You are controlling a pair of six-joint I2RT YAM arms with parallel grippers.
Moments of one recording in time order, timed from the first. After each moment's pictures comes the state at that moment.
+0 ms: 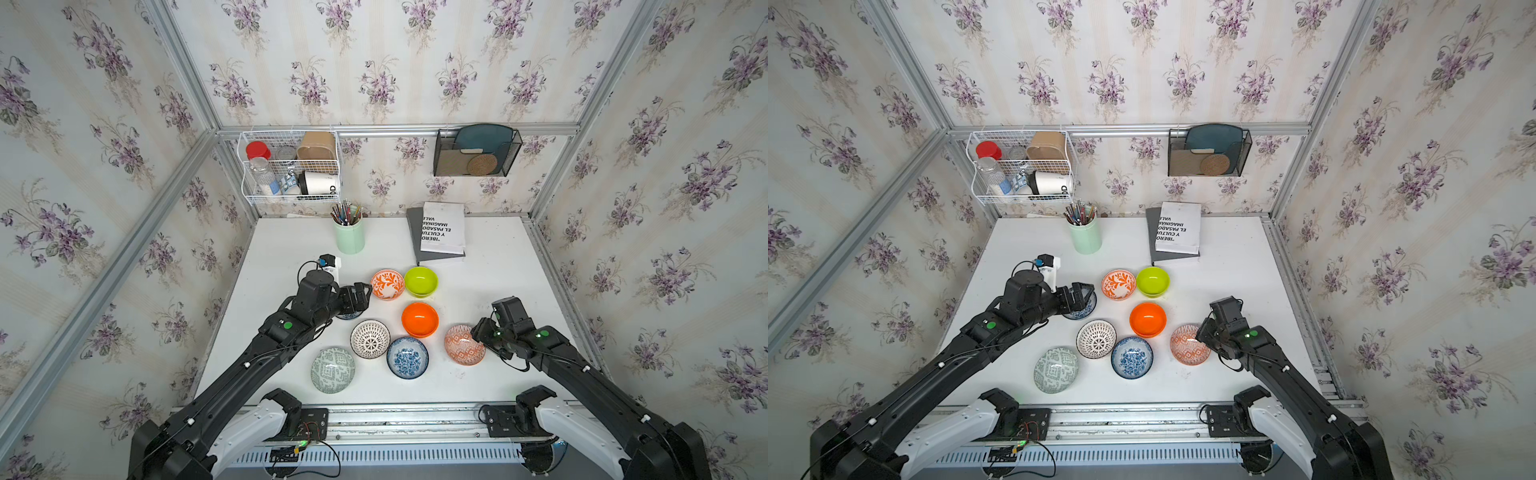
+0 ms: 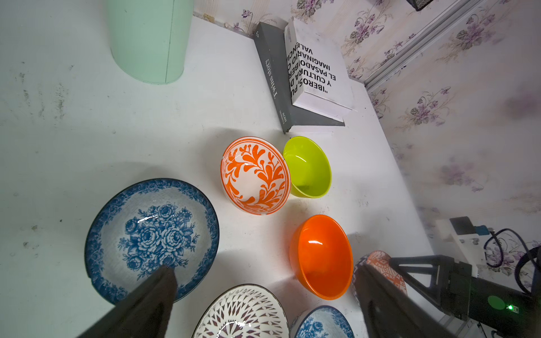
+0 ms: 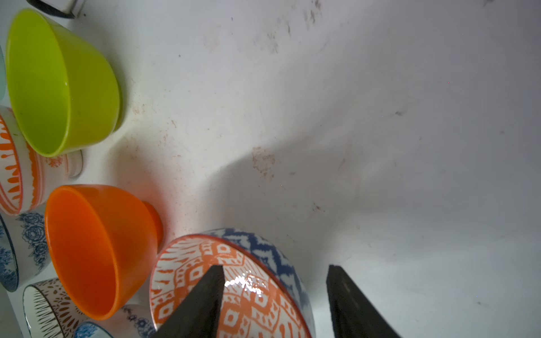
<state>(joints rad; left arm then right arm) -0.54 0.97 0.76 -0.37 0.09 -0.60 0.39 0.91 0.48 -0.67 -0.05 0.88</state>
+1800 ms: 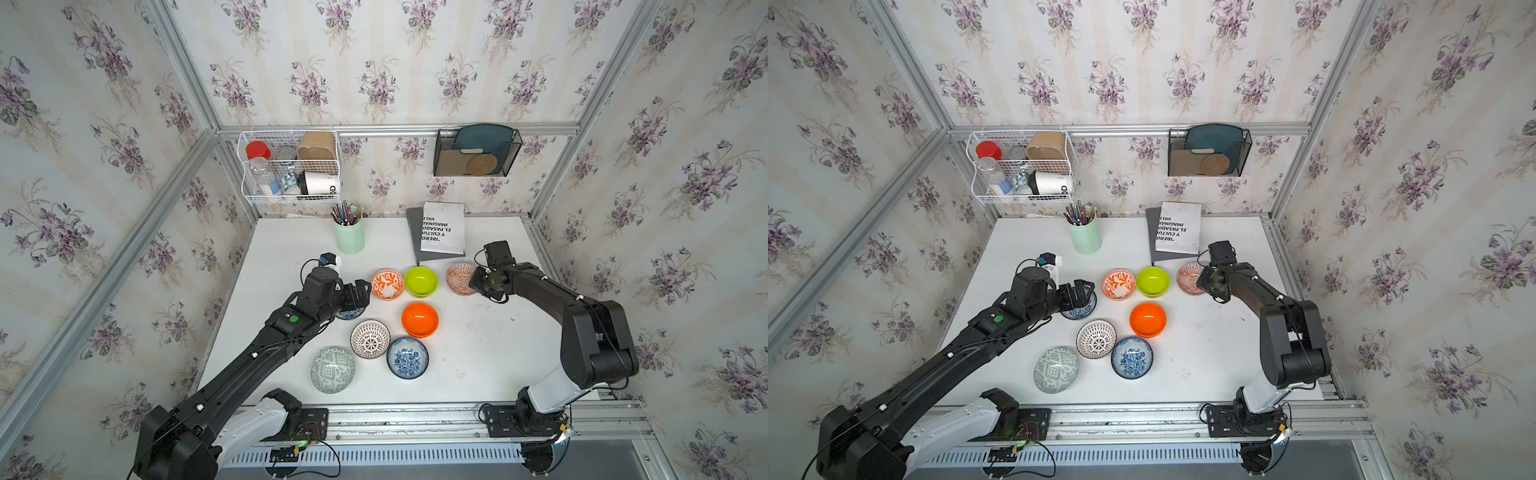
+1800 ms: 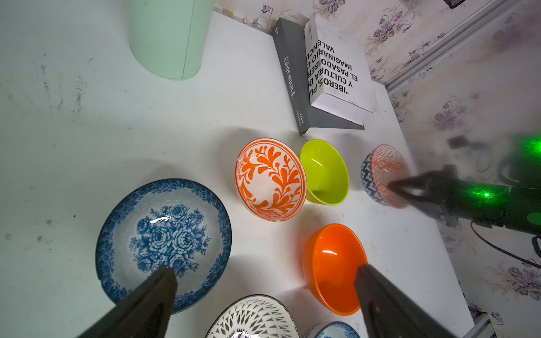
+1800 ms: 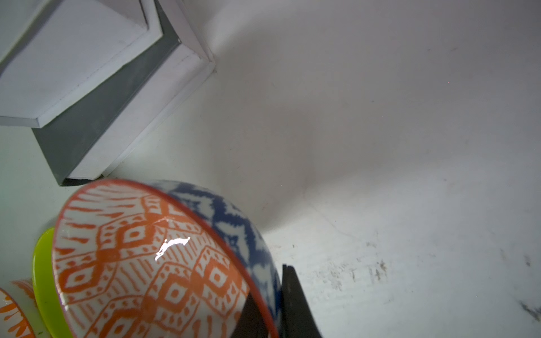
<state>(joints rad) -0.53 1.04 0.78 -0.37 0.04 -0.62 0.19 1.64 1.02 -0.51 -0.04 0.67</state>
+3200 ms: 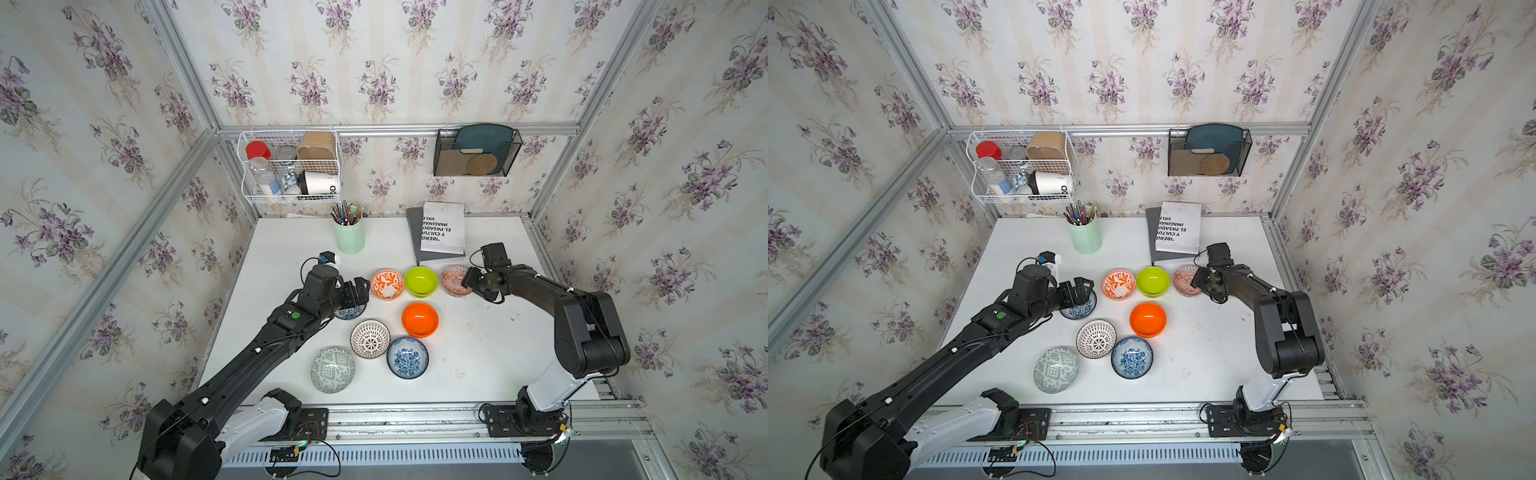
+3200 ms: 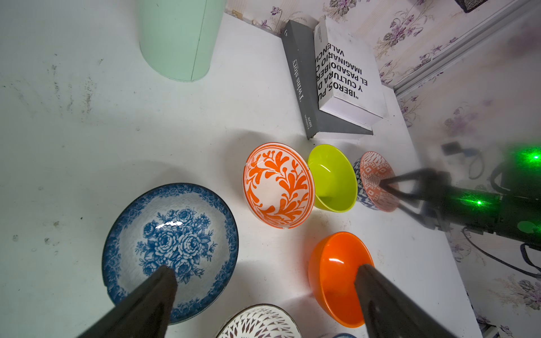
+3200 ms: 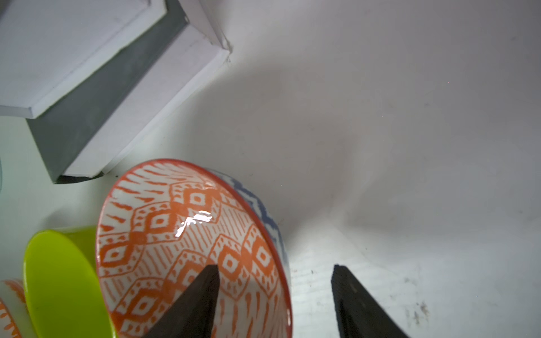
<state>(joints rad) -0.51 1.07 0.78 -0.35 0.04 -0.62 0.18 1.67 0.99 -0.41 -0.09 0.64</state>
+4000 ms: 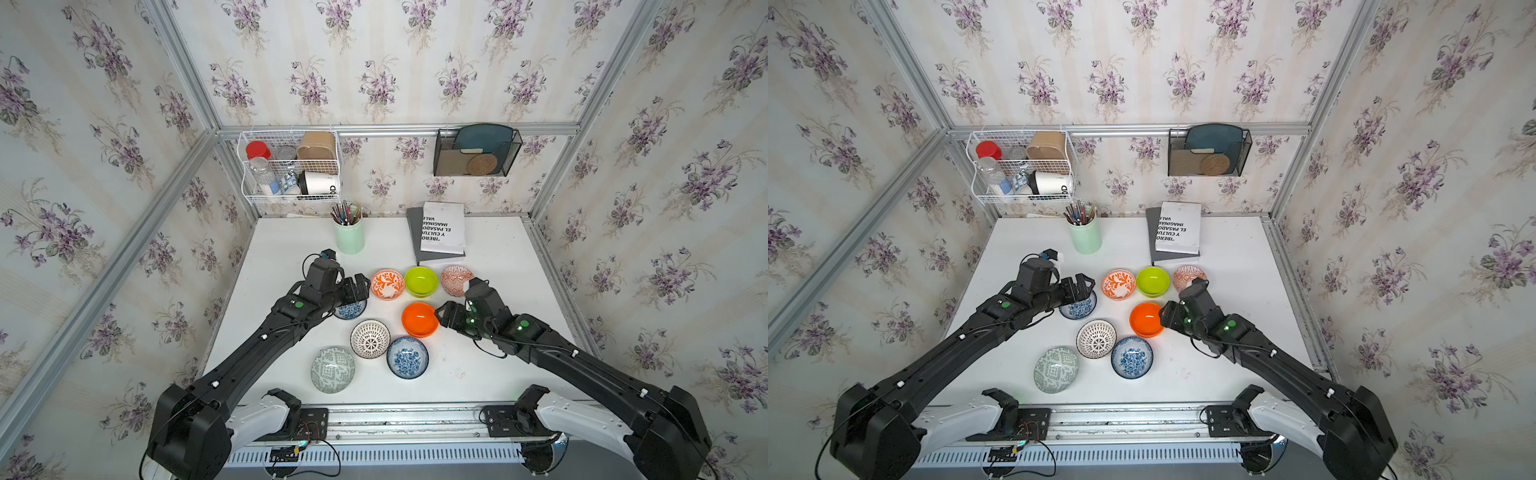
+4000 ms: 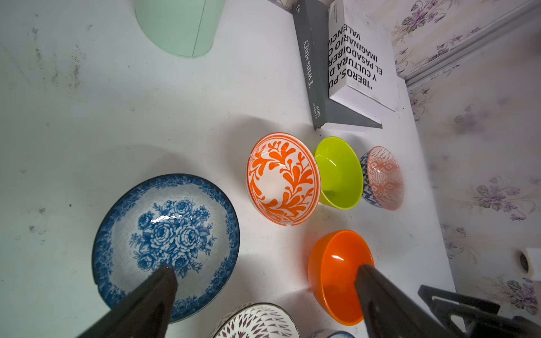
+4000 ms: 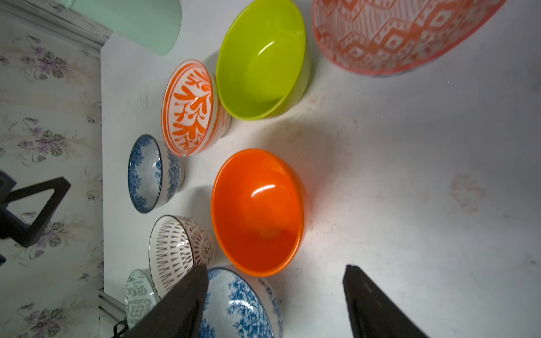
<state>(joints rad) -0.47 1.15 0.84 -0.41 0.11 -0.65 0.74 1.02 0.66 -0.47 -0.01 0.96</state>
